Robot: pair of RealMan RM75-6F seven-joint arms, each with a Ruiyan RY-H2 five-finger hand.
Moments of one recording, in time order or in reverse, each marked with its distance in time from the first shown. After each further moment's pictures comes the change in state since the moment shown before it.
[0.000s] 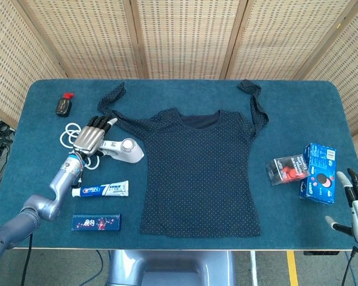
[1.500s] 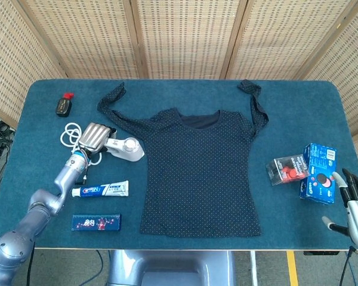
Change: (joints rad) left arm -0.055 -0.156 0.124 0.341 0.099 0.080 -0.202; right arm 0.006 -0.012 -0.007 0.005 -0.019 -0.005 -0.015
